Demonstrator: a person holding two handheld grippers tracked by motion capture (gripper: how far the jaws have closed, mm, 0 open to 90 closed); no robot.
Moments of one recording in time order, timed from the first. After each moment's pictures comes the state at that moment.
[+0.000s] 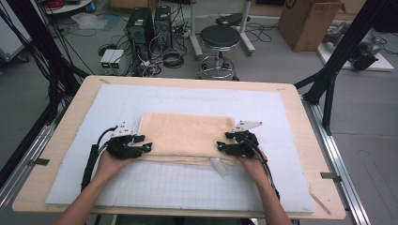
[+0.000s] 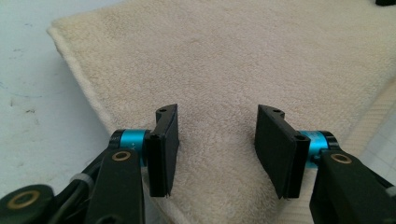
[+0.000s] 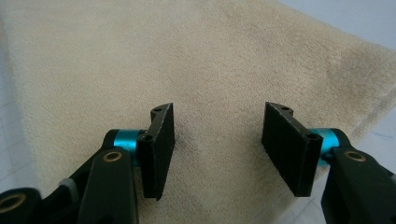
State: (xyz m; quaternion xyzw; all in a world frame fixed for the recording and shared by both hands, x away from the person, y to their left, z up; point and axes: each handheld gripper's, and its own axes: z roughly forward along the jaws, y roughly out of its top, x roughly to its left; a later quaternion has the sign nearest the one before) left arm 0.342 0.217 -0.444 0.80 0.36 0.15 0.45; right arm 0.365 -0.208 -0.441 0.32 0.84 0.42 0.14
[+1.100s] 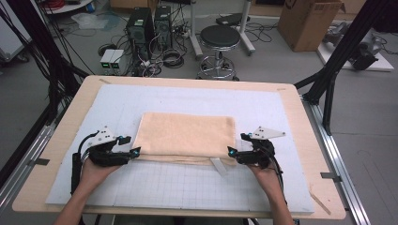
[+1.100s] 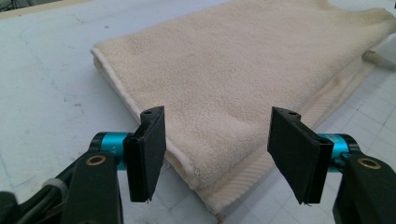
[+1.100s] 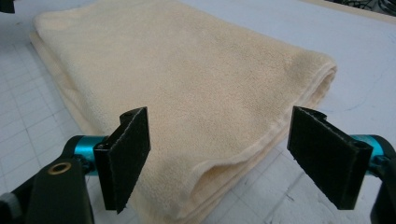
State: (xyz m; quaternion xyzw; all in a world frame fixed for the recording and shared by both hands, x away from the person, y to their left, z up) left arm 0.302 0.247 -0.419 0.78 0.35 0.18 0.49; right arm 0.323 -0.244 -0.421 0.35 0.79 0.47 0.16
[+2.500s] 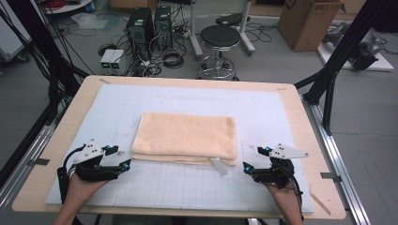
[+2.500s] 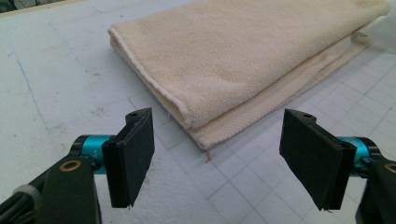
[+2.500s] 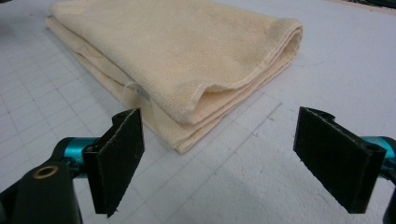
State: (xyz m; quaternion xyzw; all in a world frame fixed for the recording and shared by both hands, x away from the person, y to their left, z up) left arm 0.260 0.266 -0.421 0.77 0.36 0.20 0.48; right arm 0.266 -0.284 -0.423 0.36 0.78 0.48 0.18
